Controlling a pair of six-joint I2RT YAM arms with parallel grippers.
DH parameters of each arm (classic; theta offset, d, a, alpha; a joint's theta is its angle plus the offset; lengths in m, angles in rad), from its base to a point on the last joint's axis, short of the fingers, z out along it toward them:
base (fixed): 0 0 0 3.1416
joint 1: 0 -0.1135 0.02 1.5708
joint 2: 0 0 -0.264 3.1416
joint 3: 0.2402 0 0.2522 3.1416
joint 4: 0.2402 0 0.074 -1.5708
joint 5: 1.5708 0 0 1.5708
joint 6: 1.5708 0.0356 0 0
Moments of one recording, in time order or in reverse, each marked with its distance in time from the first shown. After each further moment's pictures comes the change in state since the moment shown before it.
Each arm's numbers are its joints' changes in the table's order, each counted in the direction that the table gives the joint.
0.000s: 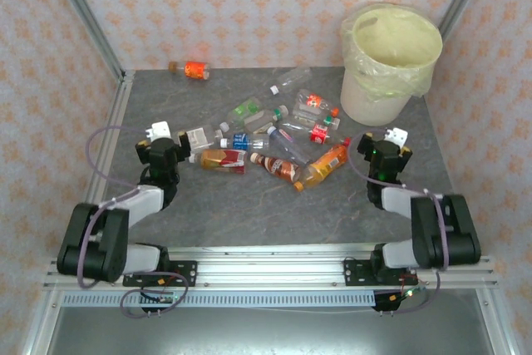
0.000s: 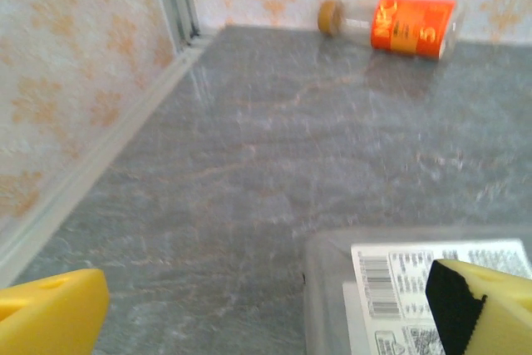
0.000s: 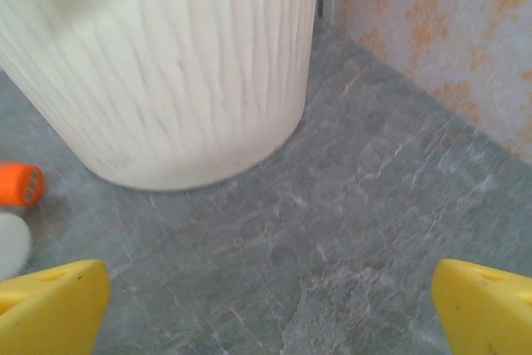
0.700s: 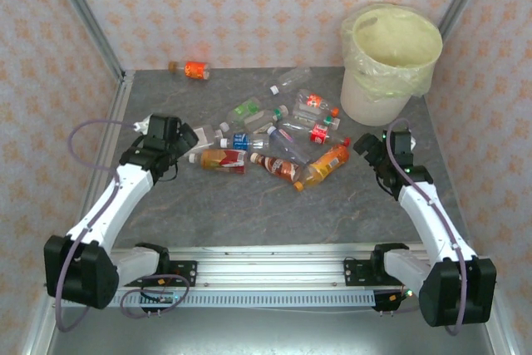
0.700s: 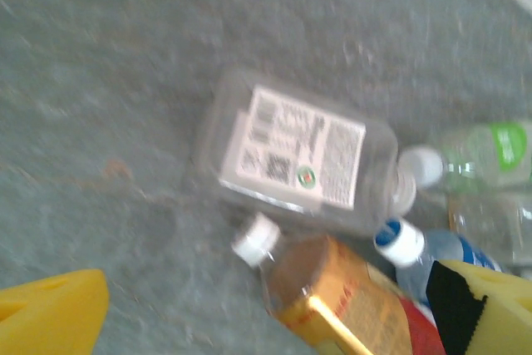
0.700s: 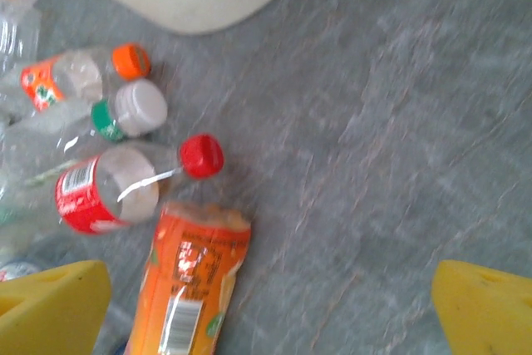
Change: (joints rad) left arm 0.075 -0.079 0.480 1.088 0.263 -0.697; right arm 0.000 -0.287 0.335 1.081 -0.367 0.530
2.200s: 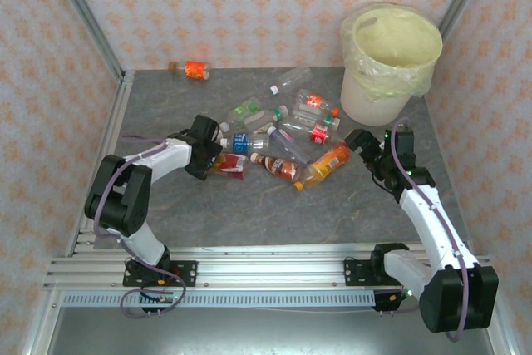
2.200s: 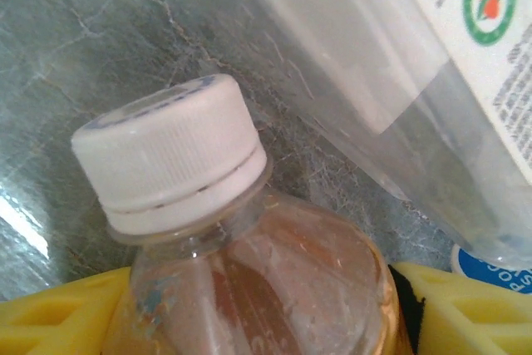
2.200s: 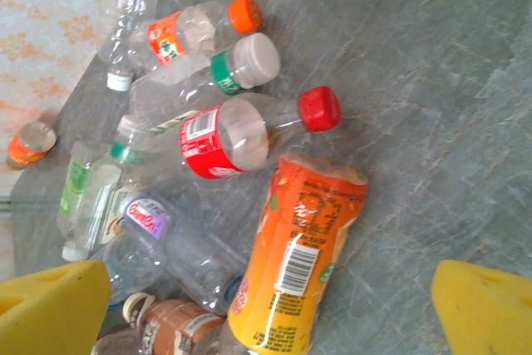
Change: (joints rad) left arm 0.114 0.471 0.045 -0.130 0.121 -0.583; right arm -0.011 -0.038 0.001 -0.075 -0.220 0.051
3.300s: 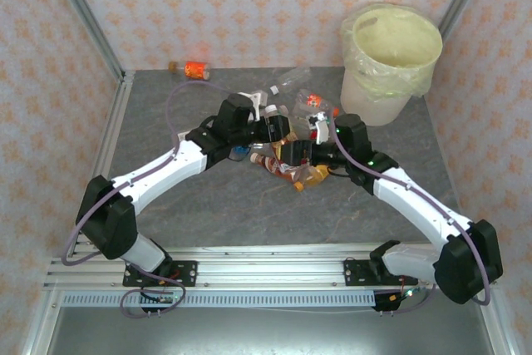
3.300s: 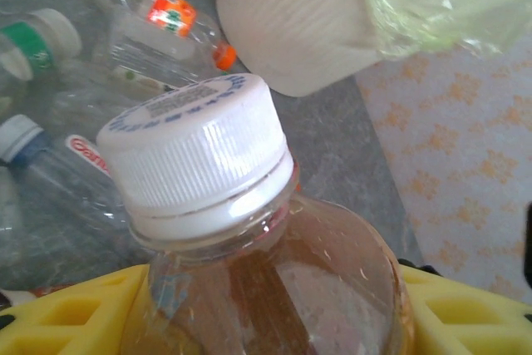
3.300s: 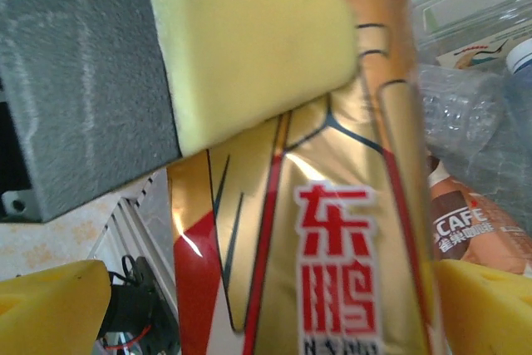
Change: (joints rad) left arm 0.342 -0.131 0.246 -0.315 0.319 0.676; right arm -0.441 0.202 0.134 -0.261 -0.417 -0.315
